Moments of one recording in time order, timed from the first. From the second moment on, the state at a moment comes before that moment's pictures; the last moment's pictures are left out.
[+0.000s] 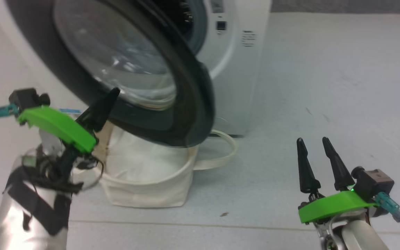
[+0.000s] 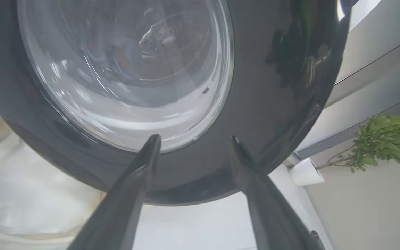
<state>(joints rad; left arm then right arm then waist) -0.64 0.12 0.04 0.50 -1.01 -0.12 0.54 -0.14 -0.14 0.23 0.15 0.40 0.12 -0.26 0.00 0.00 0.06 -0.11</state>
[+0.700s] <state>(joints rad) -0.38 0.32 -0.27 0.49 -0.52 -0.10 -0.25 -0.09 -0.18 0.18 0.16 0.41 0.12 -0.26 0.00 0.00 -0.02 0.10</state>
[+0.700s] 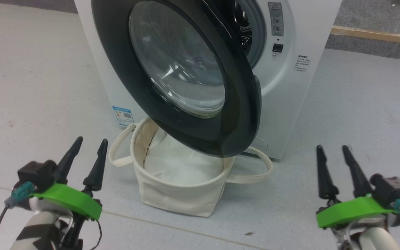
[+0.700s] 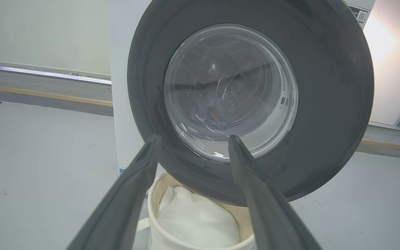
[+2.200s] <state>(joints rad) -0.32 0.26 -0.05 0.47 -0.41 -0.12 -0.25 -0.17 -0.20 0.37 0.13 0.44 0.12 -0.26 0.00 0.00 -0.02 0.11</state>
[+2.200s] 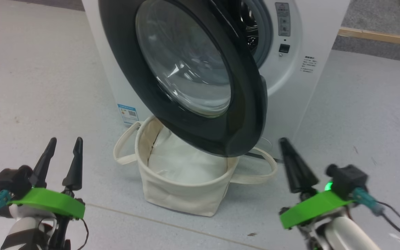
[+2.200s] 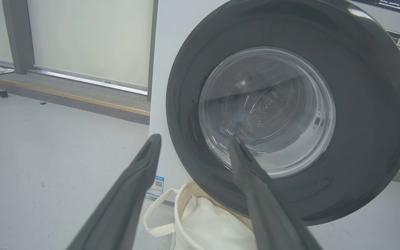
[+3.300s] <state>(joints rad) -0.46 0.29 -0.06 0.46 -0.48 -0.12 -0.25 -0.52 -0.18 0.42 0.52 0.48 0.12 -0.26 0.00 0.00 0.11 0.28</state>
